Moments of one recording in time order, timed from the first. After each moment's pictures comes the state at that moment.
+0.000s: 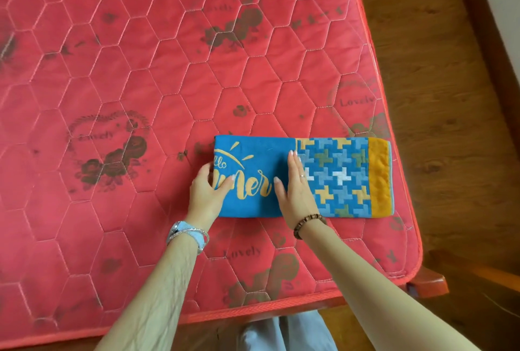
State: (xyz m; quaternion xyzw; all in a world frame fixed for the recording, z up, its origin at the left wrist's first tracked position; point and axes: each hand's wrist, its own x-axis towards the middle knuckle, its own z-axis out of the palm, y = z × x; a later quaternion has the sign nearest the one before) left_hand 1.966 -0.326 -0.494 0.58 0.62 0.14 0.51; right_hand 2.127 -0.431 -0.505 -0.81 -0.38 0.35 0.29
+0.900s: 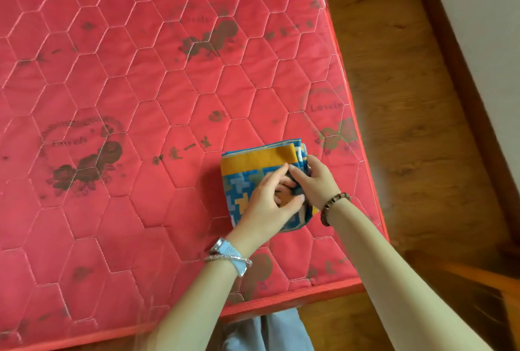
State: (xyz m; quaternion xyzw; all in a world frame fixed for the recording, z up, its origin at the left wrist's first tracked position) left_hand 2.075 -0.416 -0.430 0.65 0.40 0.11 0.63; right_hand 2.208 -0.450 -0.440 -0.78 -0.24 0.44 0.39
